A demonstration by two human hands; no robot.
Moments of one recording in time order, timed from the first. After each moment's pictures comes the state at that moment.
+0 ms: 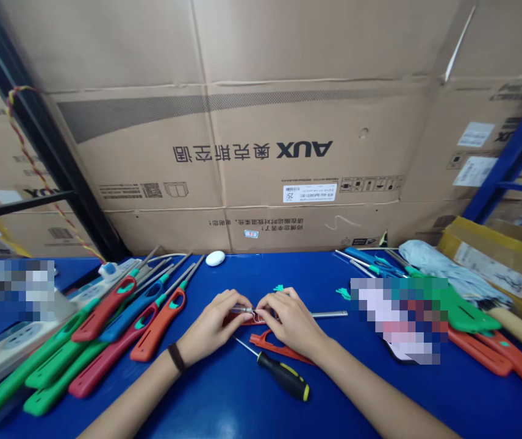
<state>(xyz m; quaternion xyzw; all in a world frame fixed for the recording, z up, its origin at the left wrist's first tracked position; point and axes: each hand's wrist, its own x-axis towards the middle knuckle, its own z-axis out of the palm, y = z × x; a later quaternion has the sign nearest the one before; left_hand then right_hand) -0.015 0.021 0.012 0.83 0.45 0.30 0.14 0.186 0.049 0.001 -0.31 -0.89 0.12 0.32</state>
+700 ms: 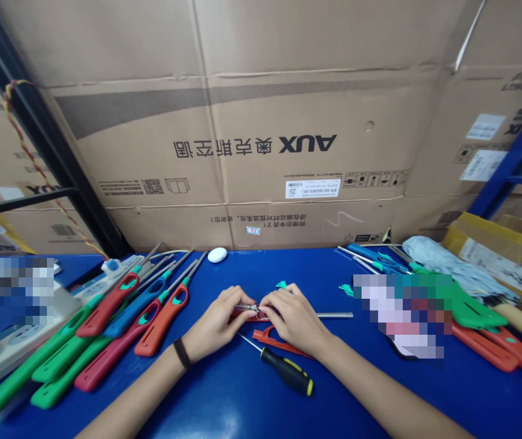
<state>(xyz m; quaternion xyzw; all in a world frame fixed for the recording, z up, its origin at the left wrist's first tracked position) -0.012 0.020 0.012 0.82 0.45 0.31 0.17 0.186 0.046 0.002 -0.28 -0.89 0.09 0.34</state>
